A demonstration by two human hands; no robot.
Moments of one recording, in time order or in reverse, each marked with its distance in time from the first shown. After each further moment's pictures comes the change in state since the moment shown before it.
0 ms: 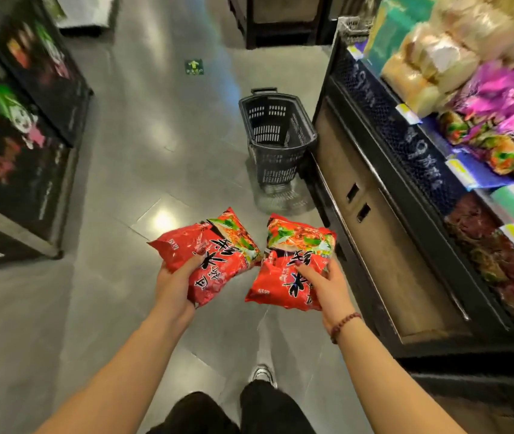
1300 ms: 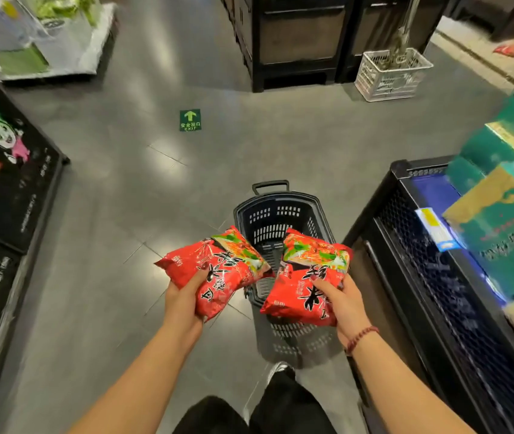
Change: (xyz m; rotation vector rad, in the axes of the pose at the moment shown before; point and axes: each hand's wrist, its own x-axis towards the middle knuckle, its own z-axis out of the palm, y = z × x) left_hand 0.572 0.239 0.419 -0.044 0.062 -0.021; right_hand 0.672 -0.329 0.135 0.033 0.016 0.081
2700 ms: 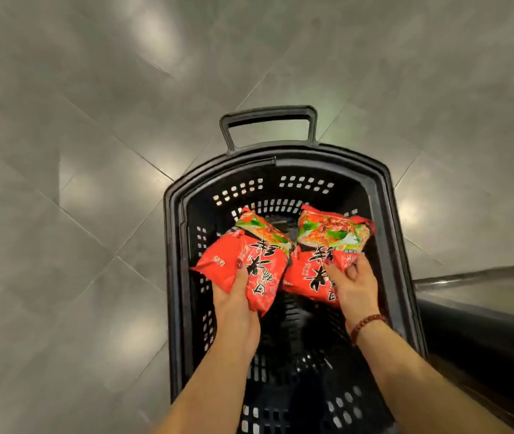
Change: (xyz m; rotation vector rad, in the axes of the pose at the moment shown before) left_hand 0.429 -0.267 0.179 -0.081 0.205 -0.216; right_hand 0.522 0.132 -0.011 -0.171 0.140 0.108
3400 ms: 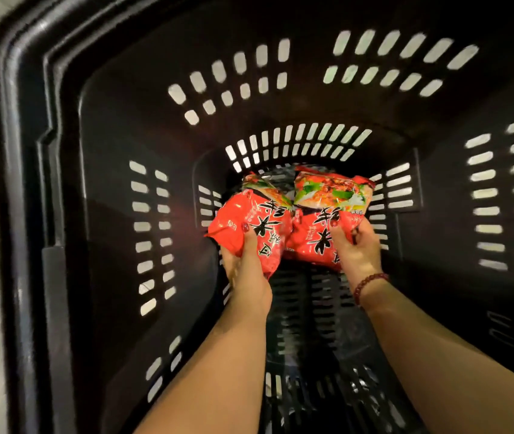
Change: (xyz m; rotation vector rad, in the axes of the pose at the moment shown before) left_hand 0.212 -0.135 -0.042 0.035 0.246 0.020; right_hand 0.167 0.176 0.042 -0.270 0.006 -0.016
